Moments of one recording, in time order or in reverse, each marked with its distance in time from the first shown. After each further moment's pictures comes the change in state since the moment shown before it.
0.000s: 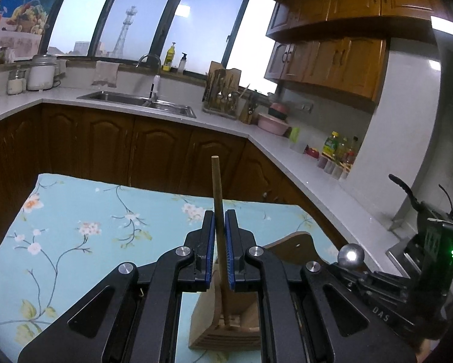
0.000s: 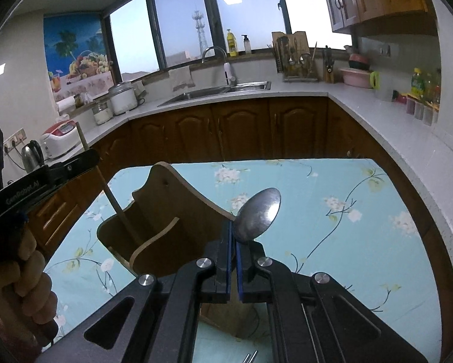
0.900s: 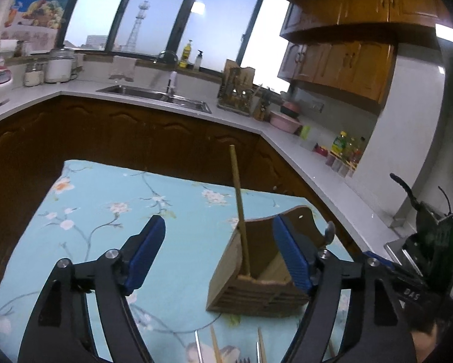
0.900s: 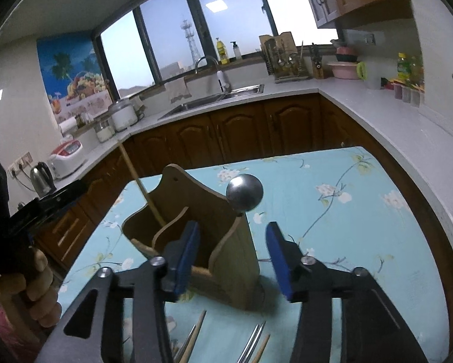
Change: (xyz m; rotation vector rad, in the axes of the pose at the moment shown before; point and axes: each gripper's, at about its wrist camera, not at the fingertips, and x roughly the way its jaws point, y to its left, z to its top) left arm -0.070 0.014 -0.012 -0.054 0.021 0.068; right arm -0.054 -0.014 -0.014 0.107 -0.043 0.031
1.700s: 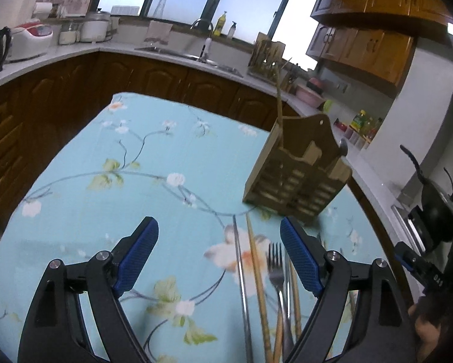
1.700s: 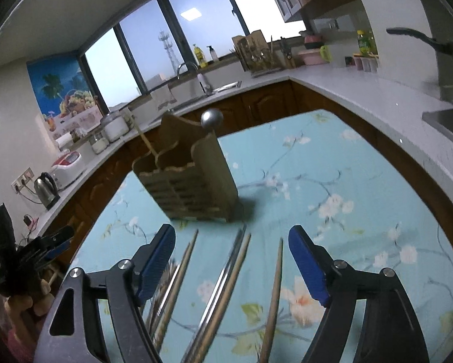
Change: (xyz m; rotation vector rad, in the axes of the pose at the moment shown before) left arm -0.082 0.037 -0.118 -0.094 0.145 0.095; right arm -0.083 -0.020 -0.103 0.121 -0.010 -0.032
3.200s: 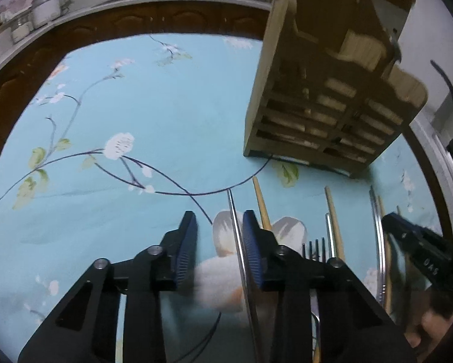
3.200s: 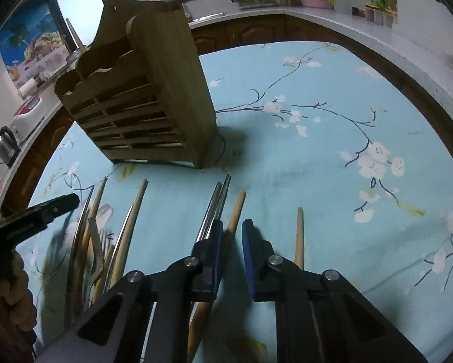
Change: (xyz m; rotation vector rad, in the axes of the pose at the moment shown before) left arm 0.157 -0.042 0.001 0.219 0.378 0.082; right arm 0.125 -0.001 -0.025 -0.049 0.324 -0.154
